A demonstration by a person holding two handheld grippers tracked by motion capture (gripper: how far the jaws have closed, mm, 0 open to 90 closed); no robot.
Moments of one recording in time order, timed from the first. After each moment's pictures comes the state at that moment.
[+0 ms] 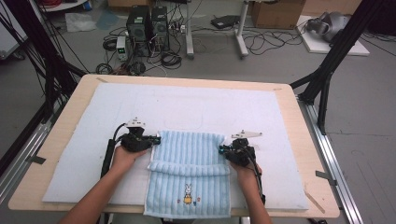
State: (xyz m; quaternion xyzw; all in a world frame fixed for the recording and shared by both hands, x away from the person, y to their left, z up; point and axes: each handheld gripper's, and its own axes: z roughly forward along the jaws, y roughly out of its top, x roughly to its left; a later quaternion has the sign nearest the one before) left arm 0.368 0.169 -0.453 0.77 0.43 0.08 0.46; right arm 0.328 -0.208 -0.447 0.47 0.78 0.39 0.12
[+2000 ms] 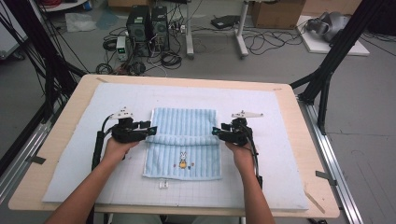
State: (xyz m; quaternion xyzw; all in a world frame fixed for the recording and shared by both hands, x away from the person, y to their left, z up) left arm 0.375 0.196 -0.435 0.76 0.38 0.10 0.53; right arm 0.377 -0.205 -0.423 0.45 0.75 0.47 0.11
